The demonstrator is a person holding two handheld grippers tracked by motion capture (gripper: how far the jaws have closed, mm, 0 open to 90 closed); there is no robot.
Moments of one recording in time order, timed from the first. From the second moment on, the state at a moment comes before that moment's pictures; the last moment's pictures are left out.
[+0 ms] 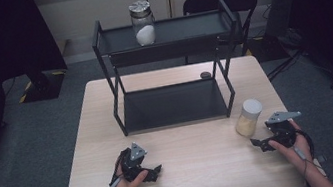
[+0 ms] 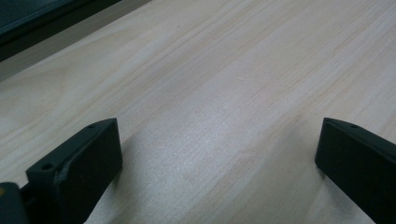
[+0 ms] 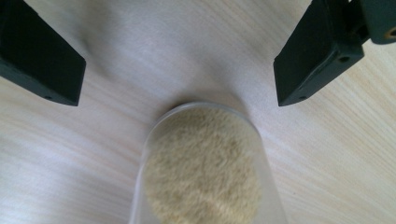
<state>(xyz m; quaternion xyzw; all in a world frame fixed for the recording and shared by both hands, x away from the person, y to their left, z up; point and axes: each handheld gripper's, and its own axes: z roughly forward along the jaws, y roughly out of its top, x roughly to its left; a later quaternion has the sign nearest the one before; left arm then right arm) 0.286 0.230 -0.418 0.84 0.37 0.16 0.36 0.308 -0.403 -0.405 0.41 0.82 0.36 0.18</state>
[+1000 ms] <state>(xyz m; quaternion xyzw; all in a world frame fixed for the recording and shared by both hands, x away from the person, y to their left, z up) 0.286 0.230 -0.418 0.84 0.37 0.16 0.36 0.331 -0.395 -0.377 0.39 0.79 0.43 0.18</state>
